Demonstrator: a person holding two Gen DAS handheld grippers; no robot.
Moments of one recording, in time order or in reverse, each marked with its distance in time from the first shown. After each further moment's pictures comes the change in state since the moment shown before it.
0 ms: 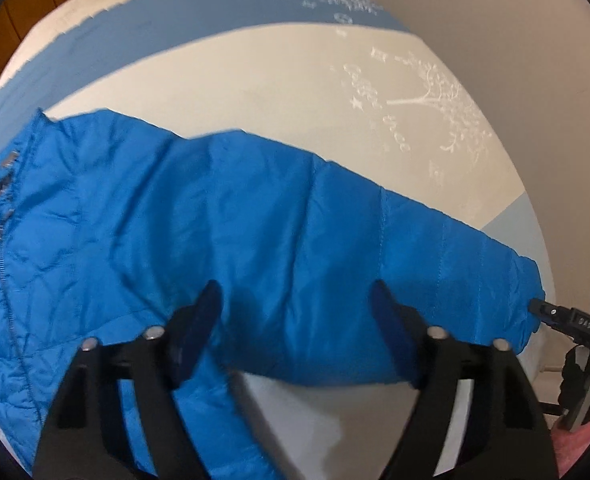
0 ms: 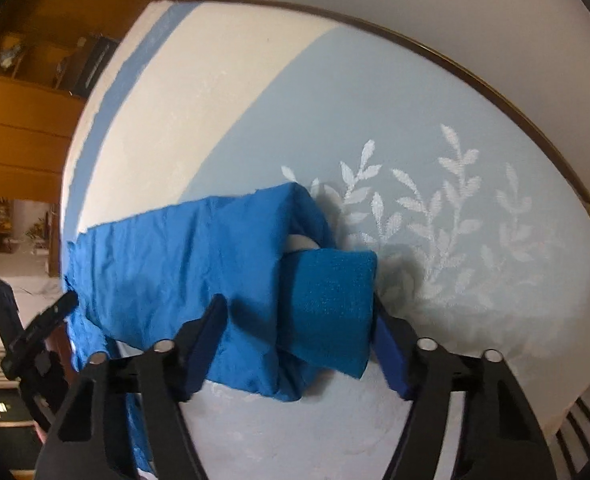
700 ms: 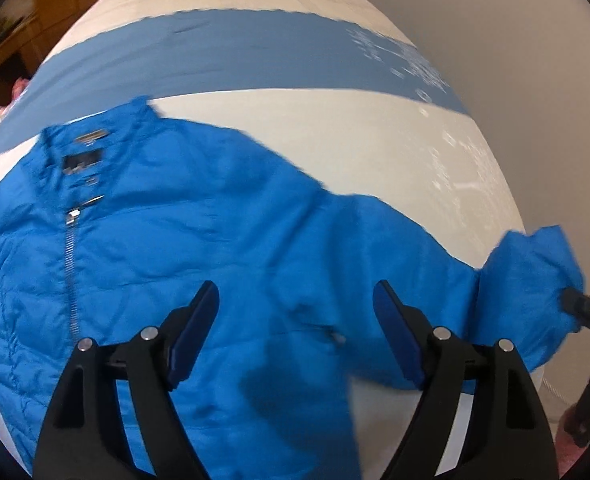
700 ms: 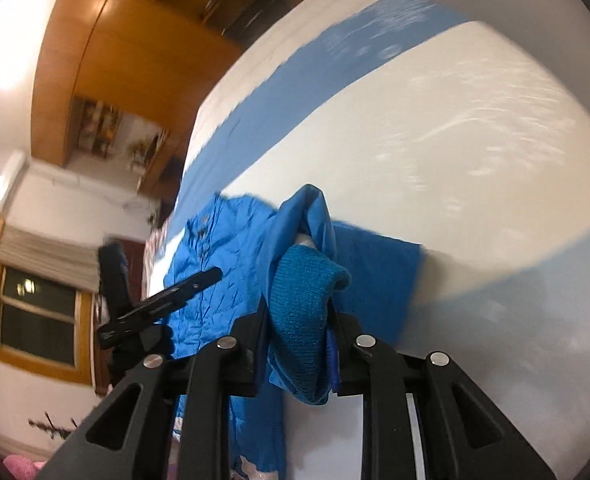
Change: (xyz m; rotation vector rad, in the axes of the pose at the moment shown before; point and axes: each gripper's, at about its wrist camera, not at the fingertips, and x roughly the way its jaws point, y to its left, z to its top) left arm -0.076 0.127 -0.001 -0.208 -0.128 0.012; right arm 0.007 0.252 0.016 -0.422 0.069 0.340
